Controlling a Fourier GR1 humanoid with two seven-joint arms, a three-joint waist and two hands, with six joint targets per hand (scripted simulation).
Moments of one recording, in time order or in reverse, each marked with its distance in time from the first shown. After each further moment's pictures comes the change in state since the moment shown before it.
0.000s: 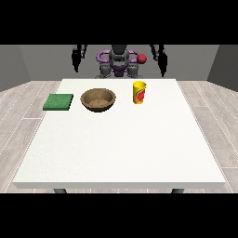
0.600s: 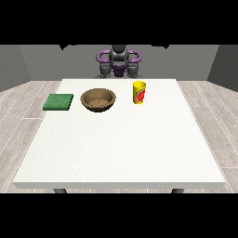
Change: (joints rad) left arm -0.087 0.026 0.069 -0.155 0.090 0.011 0.133; right arm 0.027 -0.124 -0.134 -0.104 -0.193 0.153 0.114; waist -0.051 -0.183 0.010
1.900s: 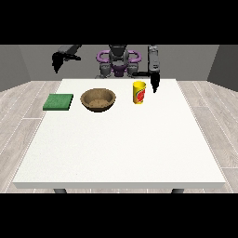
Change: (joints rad) left arm -0.169 -0.075 0.075 0.527 -0.084 0.041 -0.677; right arm -0.128 -0.012 -0.086 0.159 -0.011 0.135 -0.281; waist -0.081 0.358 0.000
